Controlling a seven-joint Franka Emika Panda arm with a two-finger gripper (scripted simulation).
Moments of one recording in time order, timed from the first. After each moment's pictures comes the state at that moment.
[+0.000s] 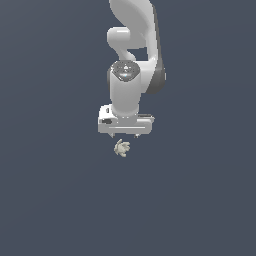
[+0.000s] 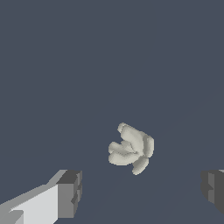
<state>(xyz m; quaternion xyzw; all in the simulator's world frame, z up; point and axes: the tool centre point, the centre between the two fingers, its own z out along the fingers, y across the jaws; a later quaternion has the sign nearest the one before) -0.008 -0.014 0.164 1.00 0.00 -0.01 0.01</state>
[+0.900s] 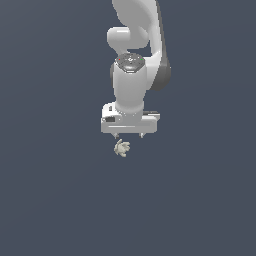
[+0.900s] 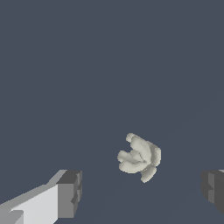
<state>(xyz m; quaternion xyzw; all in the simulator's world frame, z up) 0.006 0.003 0.182 1.00 0.01 0.02 0.00</state>
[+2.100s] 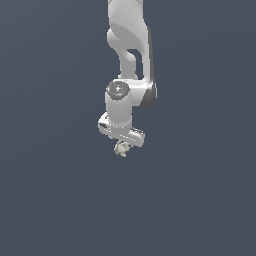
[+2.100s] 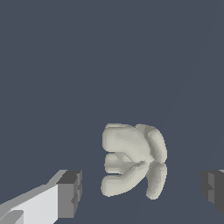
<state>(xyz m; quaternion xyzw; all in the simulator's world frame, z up) -0.023 -0.029 0.093 0.98 -0.20 0.00 0.00</state>
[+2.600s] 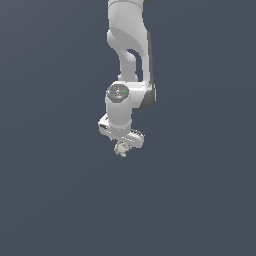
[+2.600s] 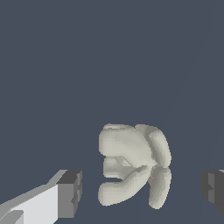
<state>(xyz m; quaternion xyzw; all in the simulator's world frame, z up) -0.024 -0.030 0.083 0.98 -0.21 0.00 0.00</state>
